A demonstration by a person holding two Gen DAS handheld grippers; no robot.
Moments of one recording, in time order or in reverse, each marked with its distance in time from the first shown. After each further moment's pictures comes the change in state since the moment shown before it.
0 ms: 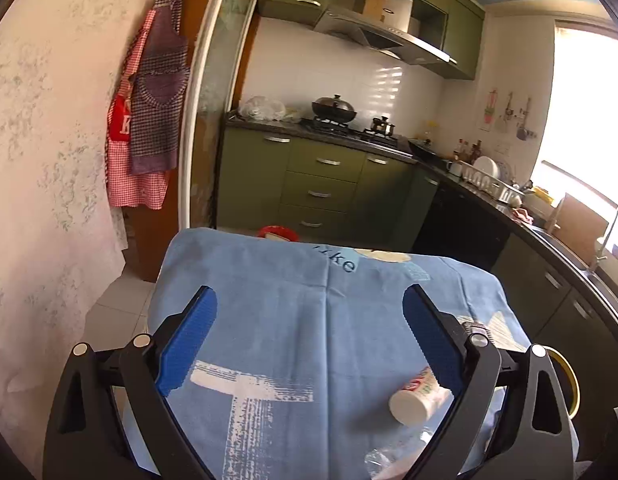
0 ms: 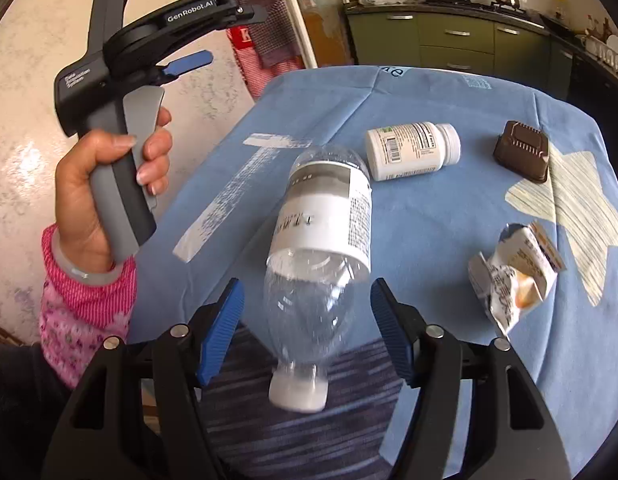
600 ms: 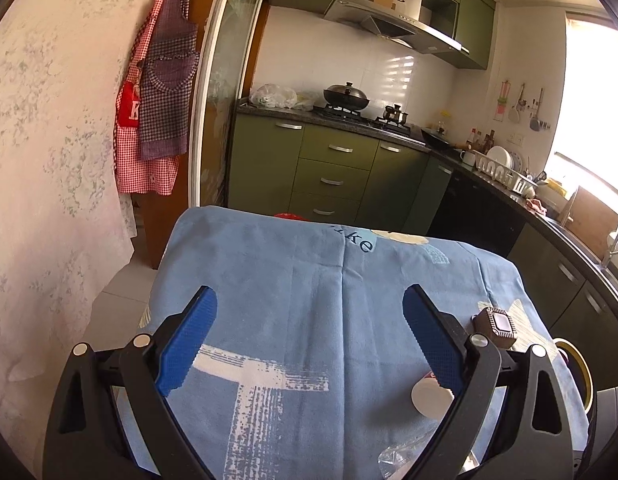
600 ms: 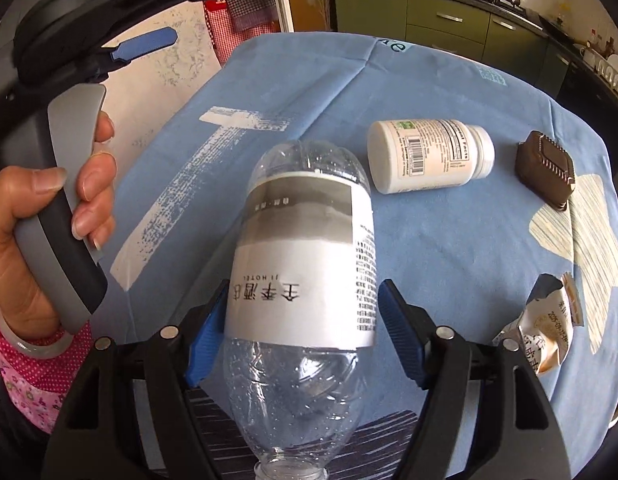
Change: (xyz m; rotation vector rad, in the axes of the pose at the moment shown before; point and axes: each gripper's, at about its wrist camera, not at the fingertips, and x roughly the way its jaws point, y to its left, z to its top) left arm 0.023 -0.008 -0.021 0.005 0.036 0.038; right arm 0.063 0.004 0.031 -0.038 0.123 -0.142
